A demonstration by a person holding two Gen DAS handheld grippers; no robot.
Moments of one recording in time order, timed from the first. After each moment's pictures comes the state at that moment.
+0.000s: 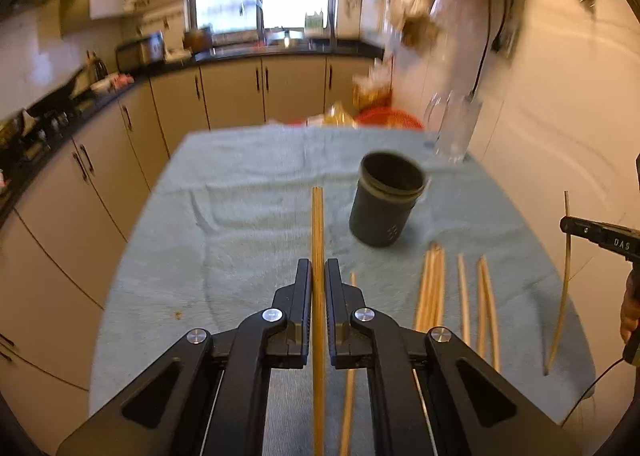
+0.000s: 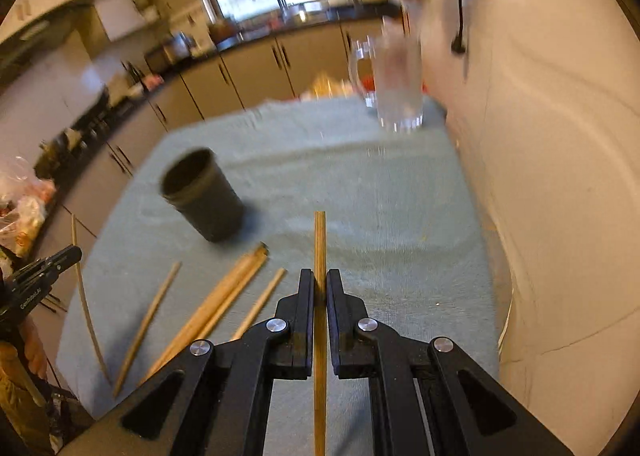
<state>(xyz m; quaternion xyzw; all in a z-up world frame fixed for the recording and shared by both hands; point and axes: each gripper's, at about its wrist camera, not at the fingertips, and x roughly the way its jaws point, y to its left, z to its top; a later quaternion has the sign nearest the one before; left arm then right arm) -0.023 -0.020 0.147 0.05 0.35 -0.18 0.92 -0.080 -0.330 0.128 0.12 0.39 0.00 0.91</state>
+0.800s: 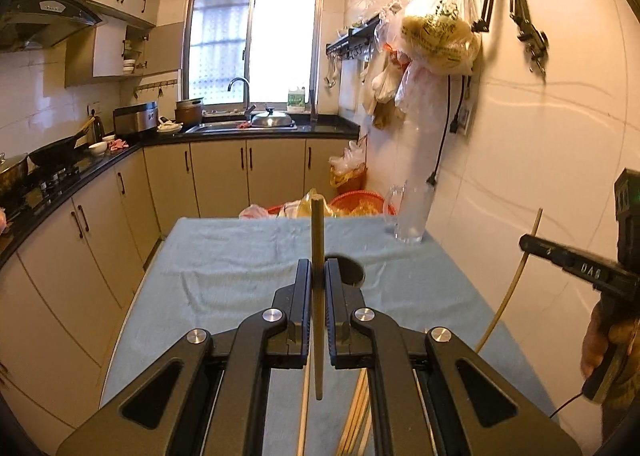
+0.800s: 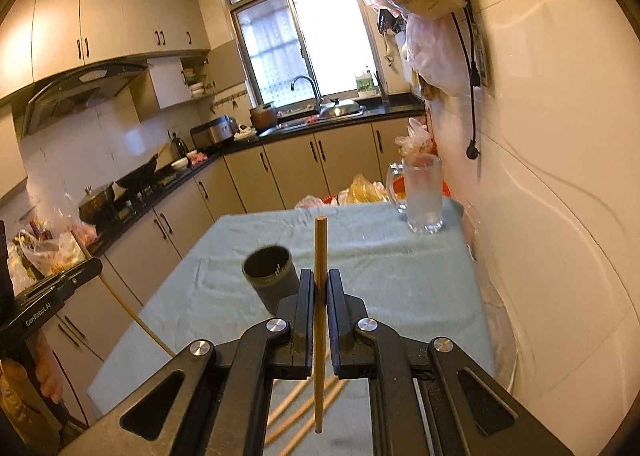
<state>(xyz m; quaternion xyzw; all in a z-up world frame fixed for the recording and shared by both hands) -0.057 -0.047 0.242 0.02 0.23 -0.21 0.95 -0.119 -0.304 0.218 0.13 0.25 0.03 0.96</state>
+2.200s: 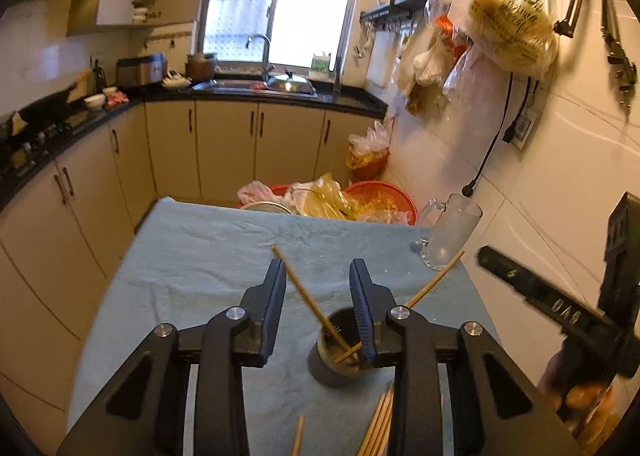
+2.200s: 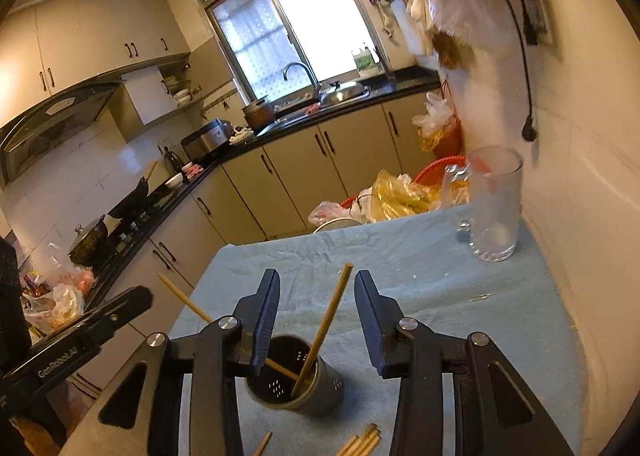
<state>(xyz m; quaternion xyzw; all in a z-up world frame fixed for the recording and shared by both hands) 0.087 -0.079 0.228 -0.03 0.30 -0.17 0.94 0.053 -0.296 0.193 0.19 0.27 0.03 0.94</state>
